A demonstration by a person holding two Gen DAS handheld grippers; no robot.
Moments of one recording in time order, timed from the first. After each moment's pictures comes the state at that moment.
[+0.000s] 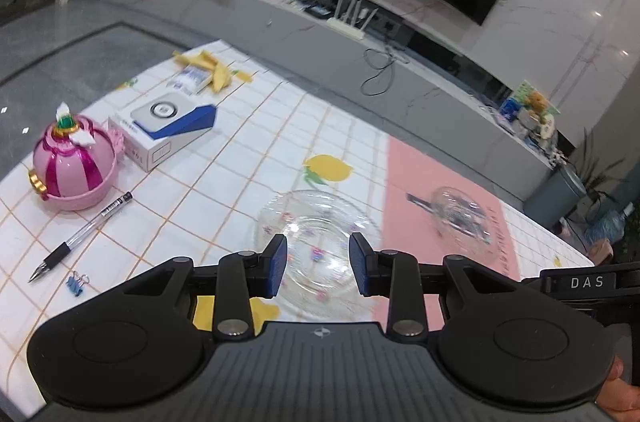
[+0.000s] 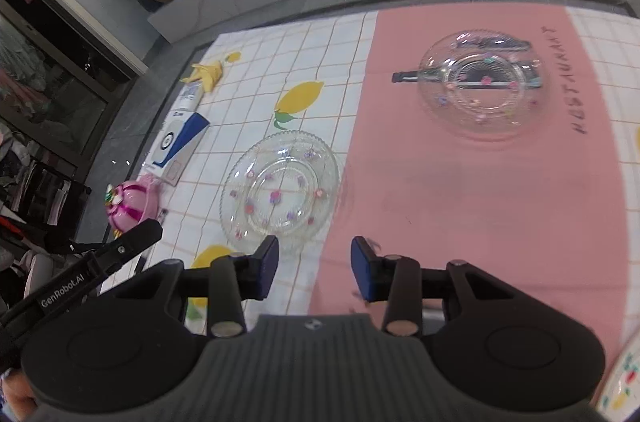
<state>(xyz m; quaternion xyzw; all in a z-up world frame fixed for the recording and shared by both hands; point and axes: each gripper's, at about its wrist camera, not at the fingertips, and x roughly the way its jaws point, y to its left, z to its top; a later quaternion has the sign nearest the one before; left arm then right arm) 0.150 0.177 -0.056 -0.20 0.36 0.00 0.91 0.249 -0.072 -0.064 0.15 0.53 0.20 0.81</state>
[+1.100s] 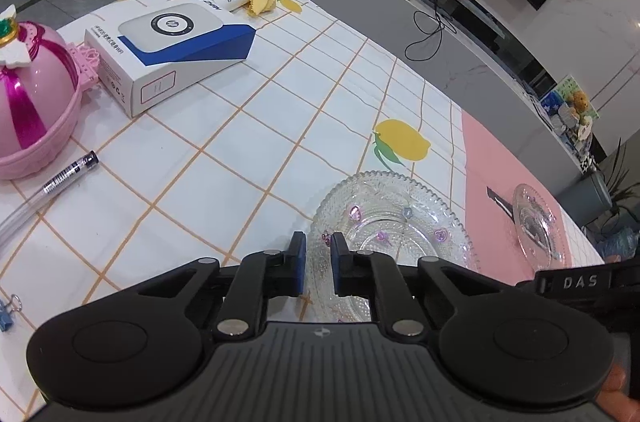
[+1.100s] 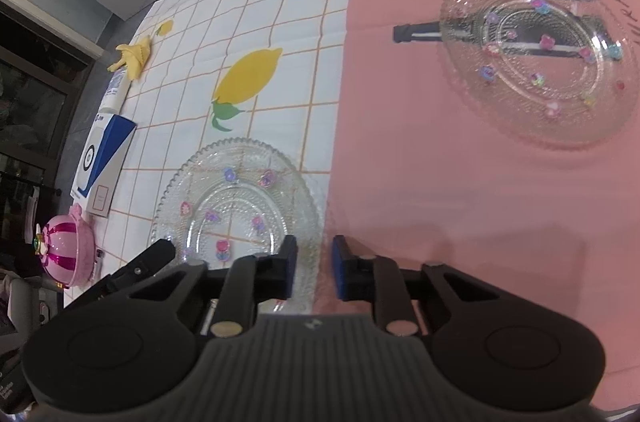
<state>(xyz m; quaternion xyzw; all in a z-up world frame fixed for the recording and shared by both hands) 0.220 0.206 -0.141 -0.25 0.42 0.02 0.87 0.339 -0.024 -0.149 0.17 0.60 0.16 0.77</state>
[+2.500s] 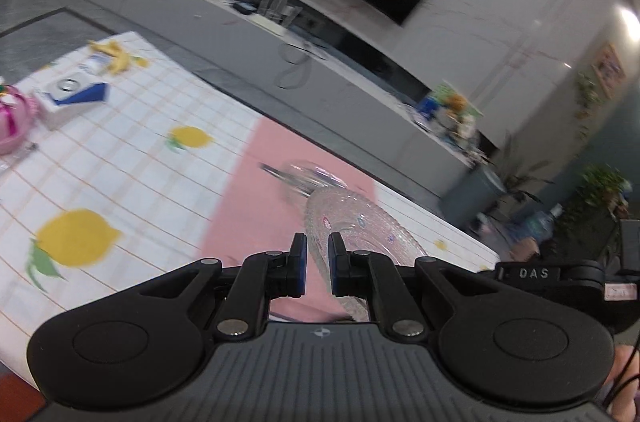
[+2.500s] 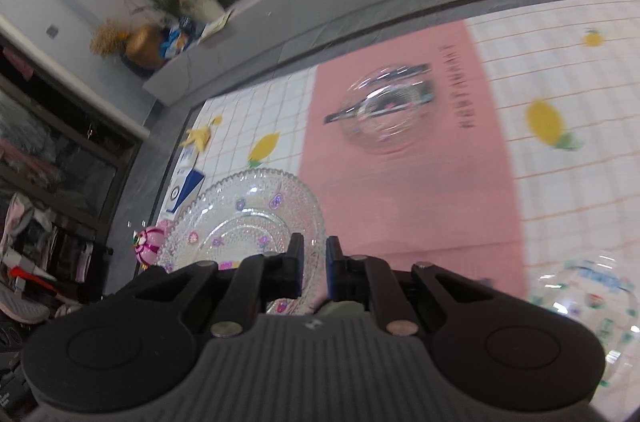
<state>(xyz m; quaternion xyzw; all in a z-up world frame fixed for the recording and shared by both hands) 0.080 0.053 0.010 -0.25 0.33 -0.11 0.90 0.168 -0.219 -0.003 0.25 0.47 0.16 0.83</state>
